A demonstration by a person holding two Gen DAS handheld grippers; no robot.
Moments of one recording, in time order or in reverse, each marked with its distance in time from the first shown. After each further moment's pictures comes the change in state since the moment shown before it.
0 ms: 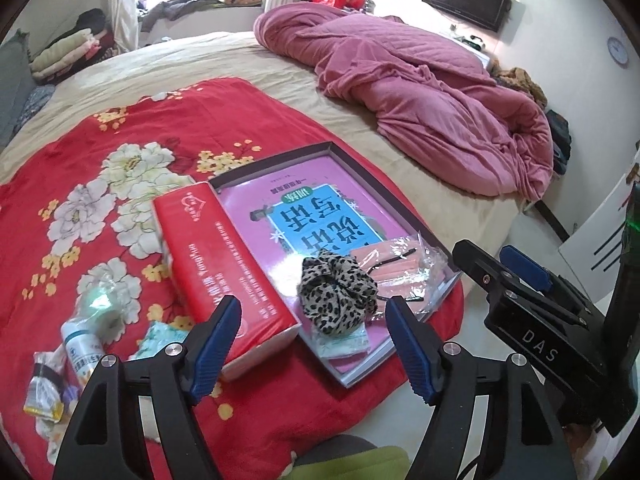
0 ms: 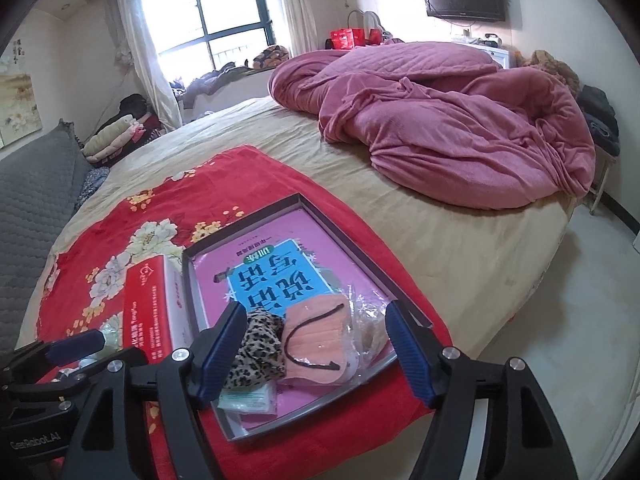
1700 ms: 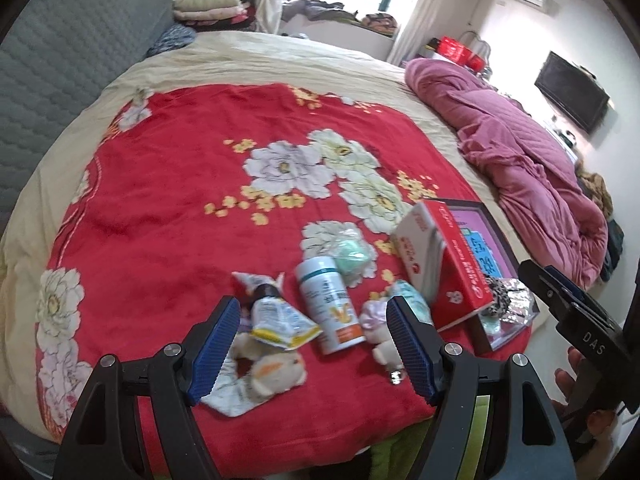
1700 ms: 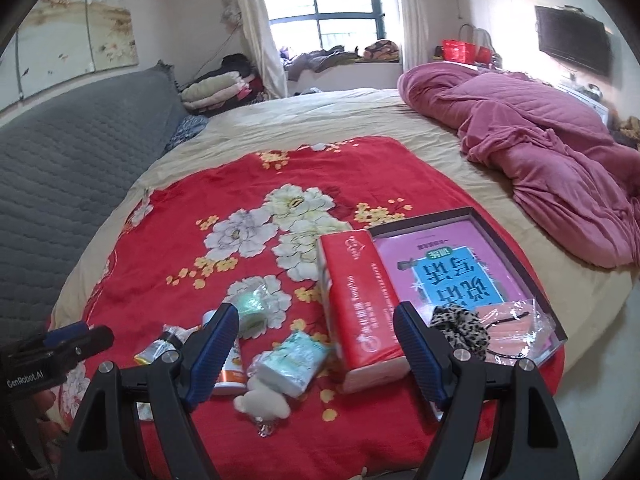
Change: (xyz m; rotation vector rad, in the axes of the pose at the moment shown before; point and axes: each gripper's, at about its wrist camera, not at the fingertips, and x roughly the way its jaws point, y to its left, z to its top) left arm -0.136 0.233 -0.090 -0.370 -0.094 0.187; right arm -0.035 0.206 -0.028 -0.273 0.039 0.231
